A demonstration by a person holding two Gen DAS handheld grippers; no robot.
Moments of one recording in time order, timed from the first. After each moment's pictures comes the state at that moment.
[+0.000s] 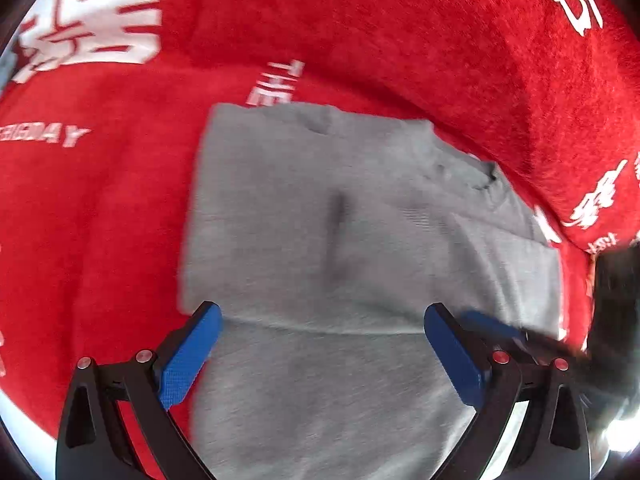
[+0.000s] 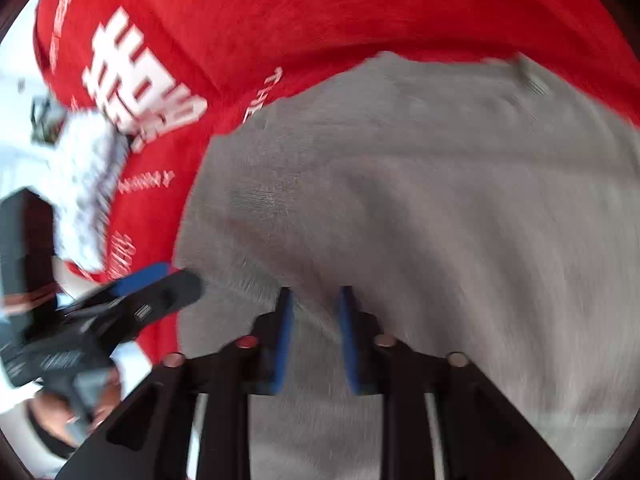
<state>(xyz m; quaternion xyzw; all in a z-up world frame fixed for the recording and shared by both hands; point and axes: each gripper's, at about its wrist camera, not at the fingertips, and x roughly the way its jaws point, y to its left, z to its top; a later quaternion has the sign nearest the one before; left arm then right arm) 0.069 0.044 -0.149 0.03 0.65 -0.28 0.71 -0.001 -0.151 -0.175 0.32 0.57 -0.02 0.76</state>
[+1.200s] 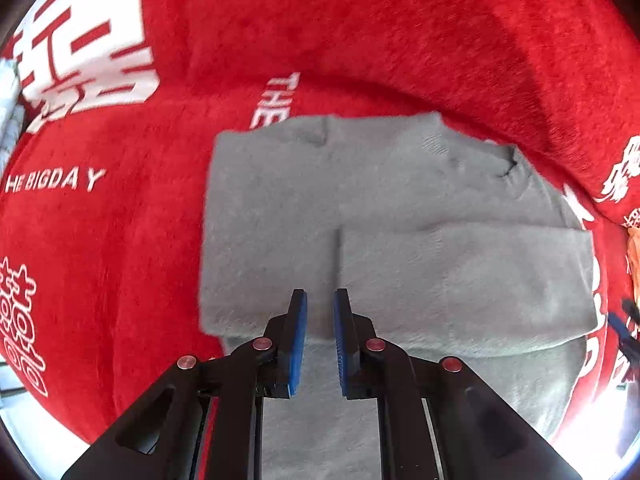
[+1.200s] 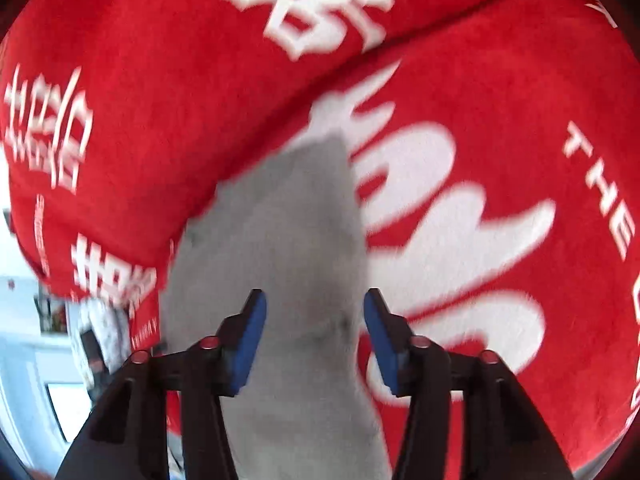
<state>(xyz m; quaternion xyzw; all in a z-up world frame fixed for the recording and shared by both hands) 0.061 0.018 -0.135 0.13 0.62 -0.25 0.74 -0.215 -0.337 -0.131 0.50 0.40 -0.22 0.74</state>
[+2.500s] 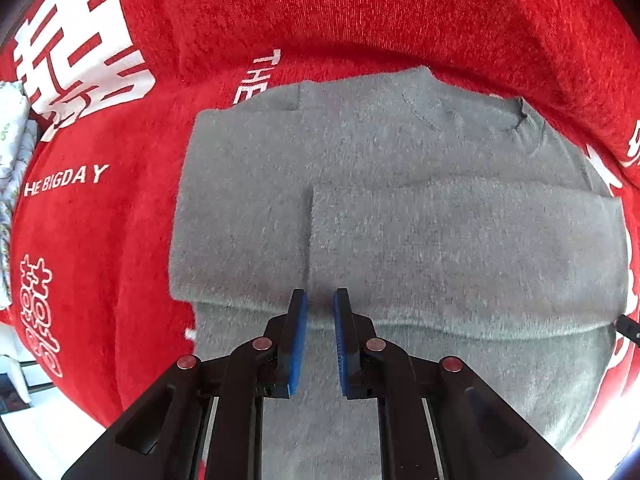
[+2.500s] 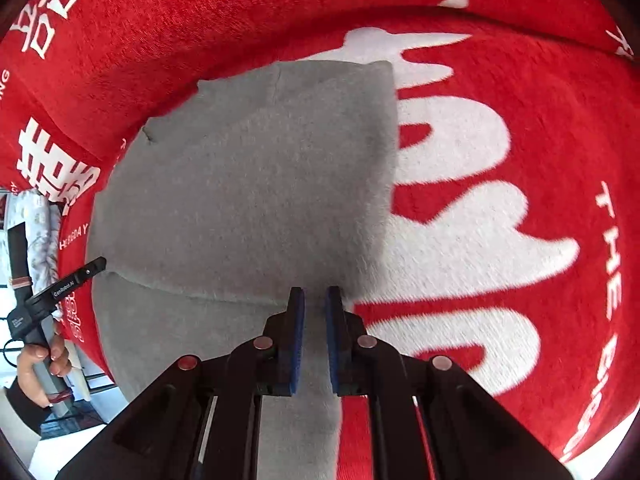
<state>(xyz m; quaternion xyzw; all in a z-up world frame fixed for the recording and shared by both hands) 0.022 -0.008 -0.143 0.21 0.62 -0.20 0.73 -0.147 -0.283 -0.160 0.34 0.58 -0.18 0.72</state>
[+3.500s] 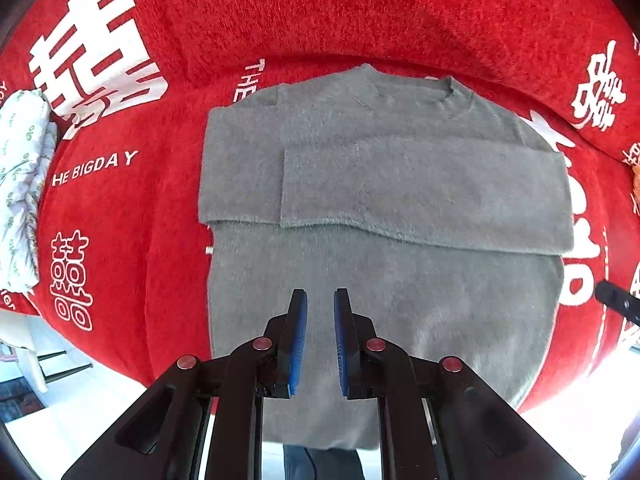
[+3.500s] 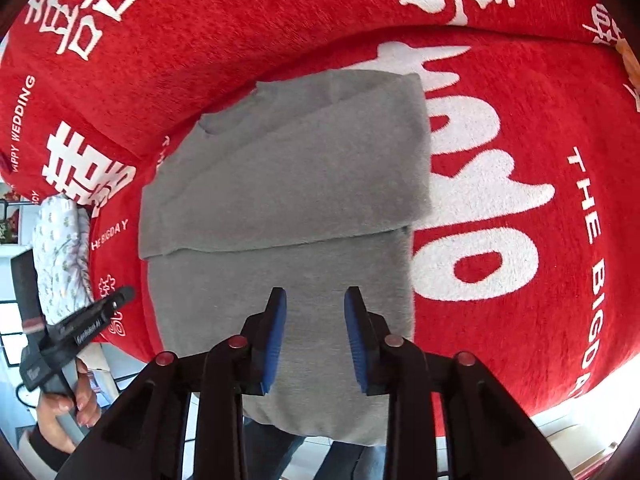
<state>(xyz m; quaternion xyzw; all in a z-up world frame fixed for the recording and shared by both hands) -0.044 -0.004 -0.054 0.22 0.64 -0.21 0.70 -0.146 -0.229 -0.089 0.38 0.57 -0.18 0.71</state>
